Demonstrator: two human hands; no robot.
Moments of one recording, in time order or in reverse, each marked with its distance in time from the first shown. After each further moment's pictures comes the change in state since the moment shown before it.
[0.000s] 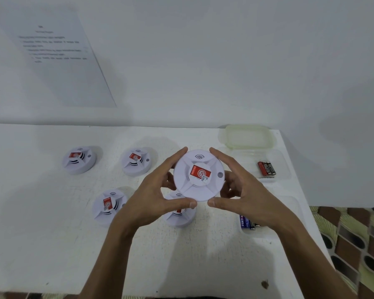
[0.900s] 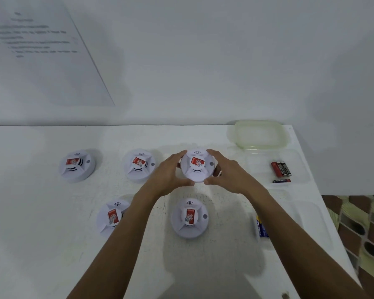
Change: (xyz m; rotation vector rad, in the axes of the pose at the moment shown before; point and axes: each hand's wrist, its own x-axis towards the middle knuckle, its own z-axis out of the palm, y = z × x) left_hand 0.096 -0.123 -0.009 0.294 -0.096 -0.260; right_hand 0.118 0.073 0.017 -0.293 -0.040 0.278
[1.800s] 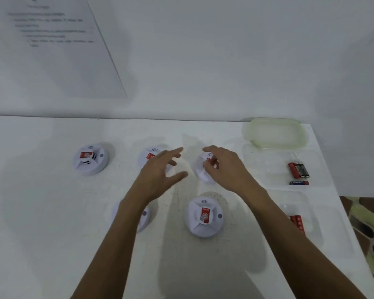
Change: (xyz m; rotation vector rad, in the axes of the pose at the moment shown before) left_hand -0.043 -0.014 -0.049 0.133 0.203 0.133; right_hand 0.019 -0.040 0.030 -0.157 0.225 -0.104
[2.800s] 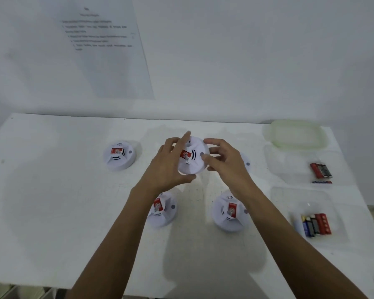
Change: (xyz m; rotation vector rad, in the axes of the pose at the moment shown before) left_hand -0.013 -0.032 -0.037 0.145 0.022 0.076; right_hand -0.010 -0.078 0.033 0.727 0.096 0.162
